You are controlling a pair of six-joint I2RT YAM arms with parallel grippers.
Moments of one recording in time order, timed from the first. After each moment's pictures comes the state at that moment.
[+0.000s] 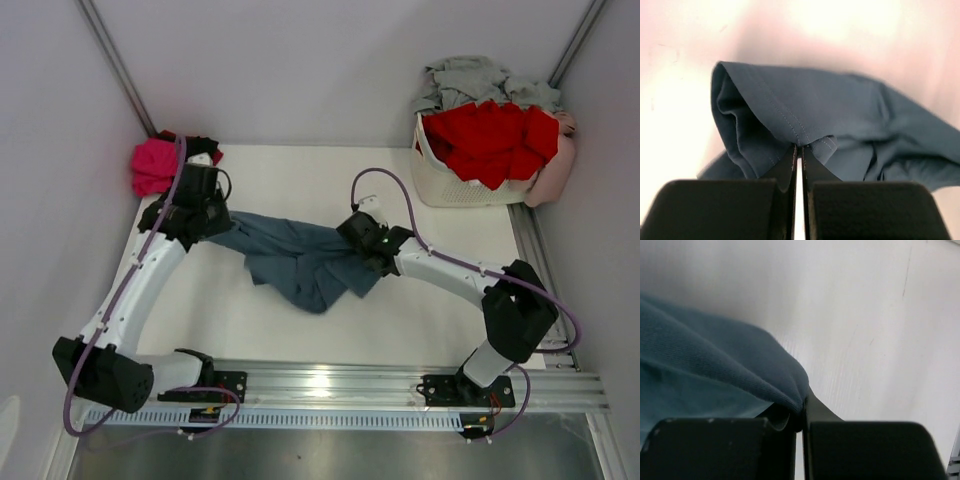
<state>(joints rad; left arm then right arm) -0.27 1.25 1.27 -0.86 -0.23 -0.46 0.81 1.63 1.18 -0.62 0.63 0.35</state>
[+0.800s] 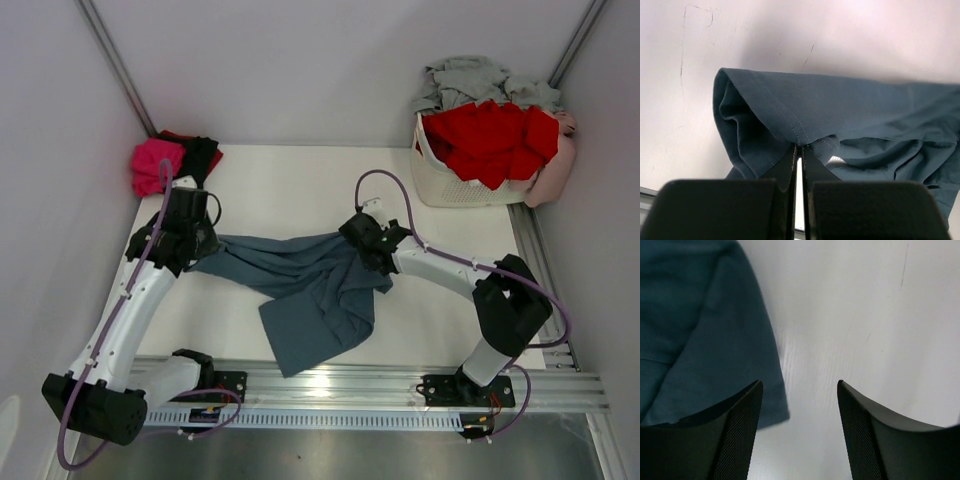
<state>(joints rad) -0.23 1.07 1.13 -0.94 -0.30 -0.50 0.78 1.66 1.15 -0.62 0.65 0.37</state>
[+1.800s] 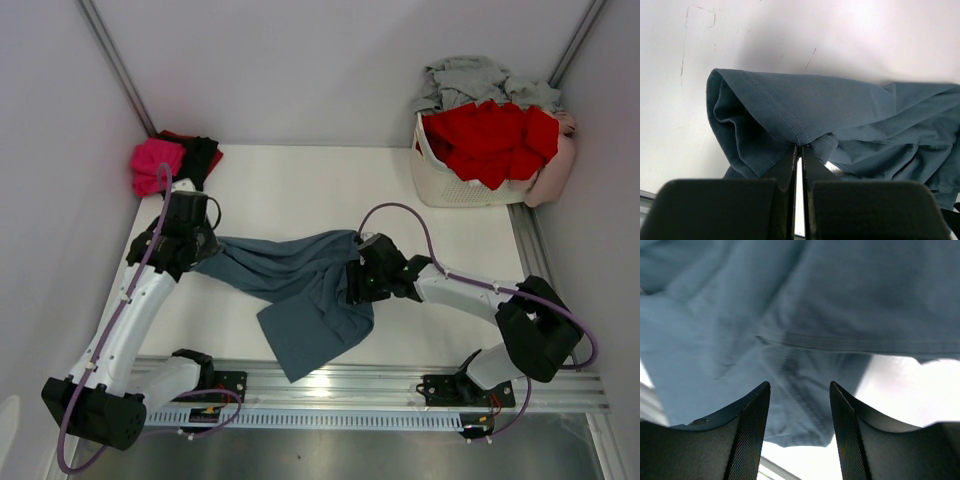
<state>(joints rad) -0.23 1.04 1.09 -0.90 -0.31 -0.51 0.78 1.47 0.81 -0.31 -0.06 0.53</state>
